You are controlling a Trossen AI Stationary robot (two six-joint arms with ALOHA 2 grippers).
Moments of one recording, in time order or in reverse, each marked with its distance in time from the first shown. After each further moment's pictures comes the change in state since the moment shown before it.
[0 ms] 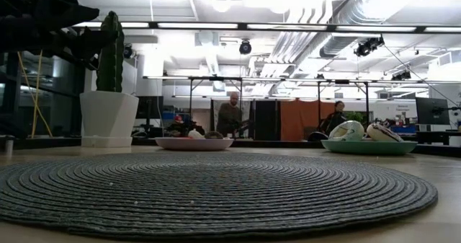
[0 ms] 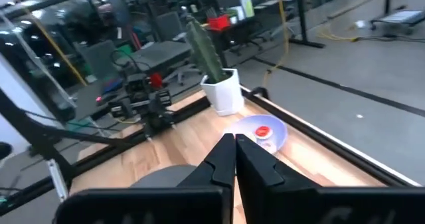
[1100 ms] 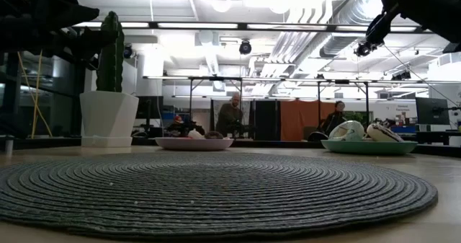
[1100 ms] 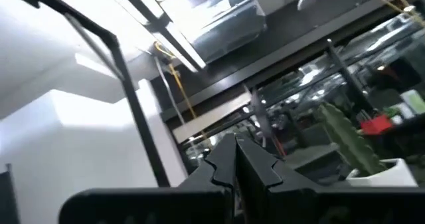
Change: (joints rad) left arm 0.000 0.000 0.000 0.000 0.000 0.000; right arm 0.189 -0.043 -0.963 1.743 -0.072 0.572
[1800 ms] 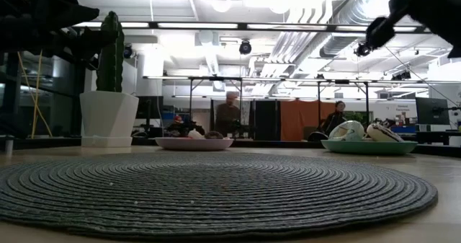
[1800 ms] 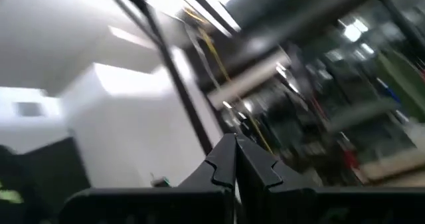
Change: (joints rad) left arm 0.000 0.000 0.000 0.000 0.000 0.000; right arm 0.262 -0.037 -0.041 -0.094 0.015 -0.072
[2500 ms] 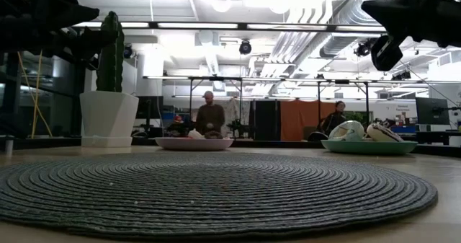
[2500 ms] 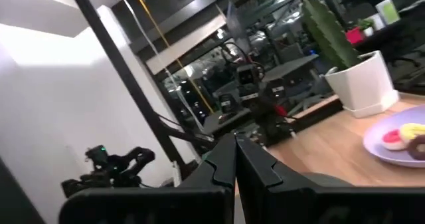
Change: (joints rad) left arm 0.000 0.000 0.000 0.000 0.000 0.000; right arm 0.340 -0.072 0.000 -0.386 0.450 -0.230
